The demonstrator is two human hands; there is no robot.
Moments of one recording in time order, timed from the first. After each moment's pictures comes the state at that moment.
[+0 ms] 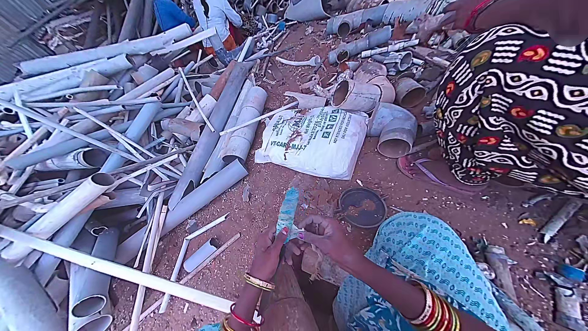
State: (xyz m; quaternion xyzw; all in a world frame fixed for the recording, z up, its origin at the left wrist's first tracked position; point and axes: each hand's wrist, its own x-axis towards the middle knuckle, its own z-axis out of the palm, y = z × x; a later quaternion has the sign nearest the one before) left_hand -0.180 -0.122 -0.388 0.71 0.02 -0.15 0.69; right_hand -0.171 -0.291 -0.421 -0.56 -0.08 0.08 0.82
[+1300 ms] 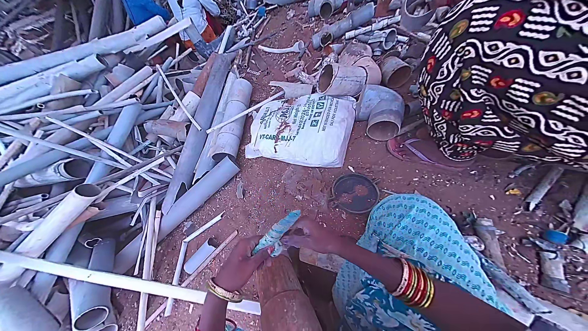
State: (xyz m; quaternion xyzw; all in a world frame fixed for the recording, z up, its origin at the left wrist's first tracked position) left_hand -0.180 -0.079 -0.359 0.83 -0.07 -0.26 0.48; right_hand -0.158 -0.295 -0.435 -0.68 -0.24 0.18 0.66
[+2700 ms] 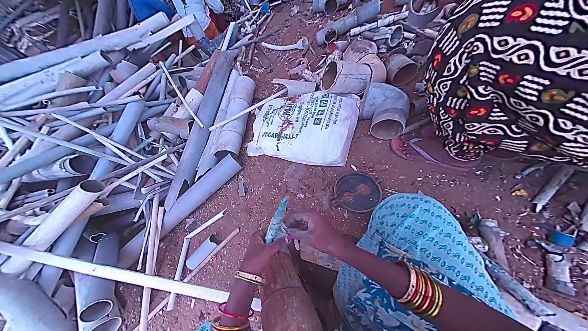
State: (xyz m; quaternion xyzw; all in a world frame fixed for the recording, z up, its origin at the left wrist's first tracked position) left_hand -0.183 -0.120 -0.384 0.75 0.14 -0.17 0.62; right_hand -0.165 -0.288 -0.419 -0.69 -0.13 0.14 0.70
